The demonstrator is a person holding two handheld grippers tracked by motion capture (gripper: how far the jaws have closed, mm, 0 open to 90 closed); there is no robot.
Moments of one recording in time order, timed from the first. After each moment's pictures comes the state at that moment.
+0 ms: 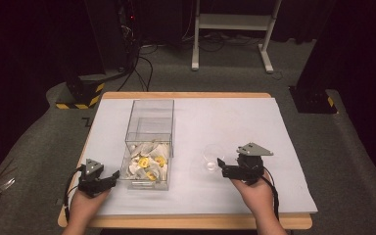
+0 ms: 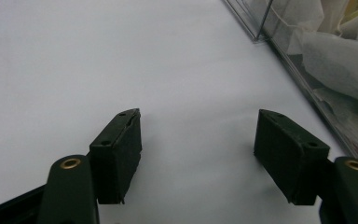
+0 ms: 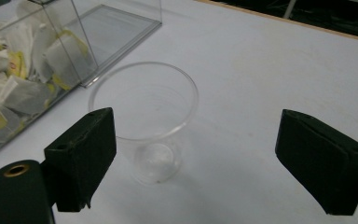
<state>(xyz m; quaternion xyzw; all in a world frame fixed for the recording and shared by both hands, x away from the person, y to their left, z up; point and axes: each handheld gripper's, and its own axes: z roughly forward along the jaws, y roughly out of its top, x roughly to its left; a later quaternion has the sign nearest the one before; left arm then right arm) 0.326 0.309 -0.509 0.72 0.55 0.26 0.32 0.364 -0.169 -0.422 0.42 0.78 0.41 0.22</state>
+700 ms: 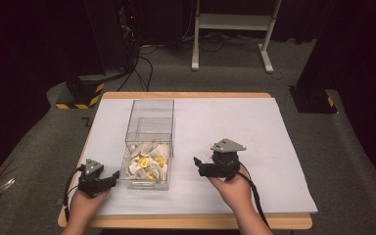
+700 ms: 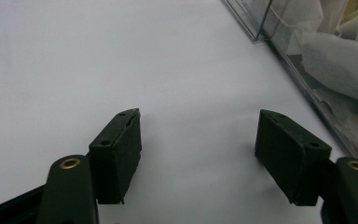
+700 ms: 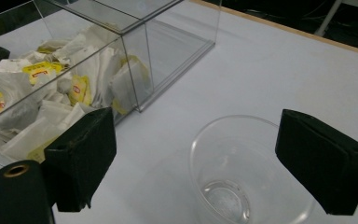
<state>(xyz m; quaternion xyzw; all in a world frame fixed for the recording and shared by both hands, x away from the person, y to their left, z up) 0.326 0.310 -0.508 0.72 0.55 0.25 0.33 0.368 -0.105 -0.413 0.38 0.80 0.42 0.20</state>
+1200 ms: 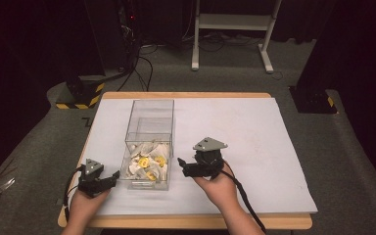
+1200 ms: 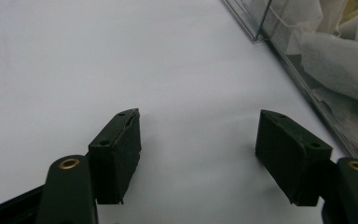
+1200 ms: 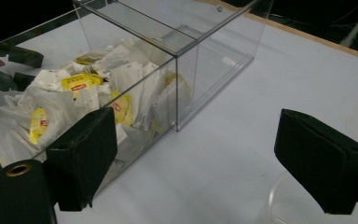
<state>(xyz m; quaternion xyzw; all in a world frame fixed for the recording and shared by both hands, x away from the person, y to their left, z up) 0.326 0.310 -0.508 0.72 0.55 0.25 0.33 0.368 -0.063 -0.409 0.34 0.81 0.43 0.18</state>
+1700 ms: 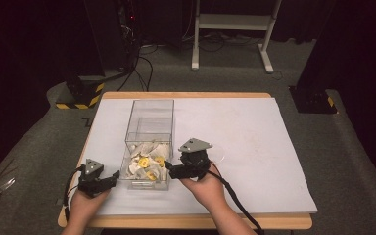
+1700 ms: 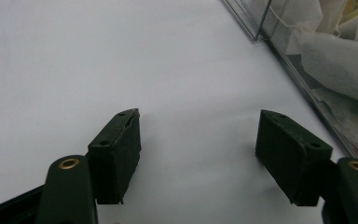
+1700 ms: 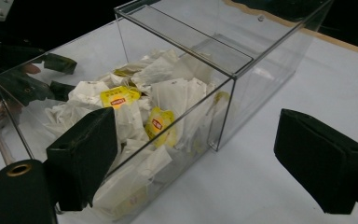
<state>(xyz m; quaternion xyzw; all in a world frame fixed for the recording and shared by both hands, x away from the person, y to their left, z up) 0.326 0.310 -0.509 0.72 0.55 0.25 0.33 0.366 -0.029 -0.410 0.32 0.82 0.44 0.16</state>
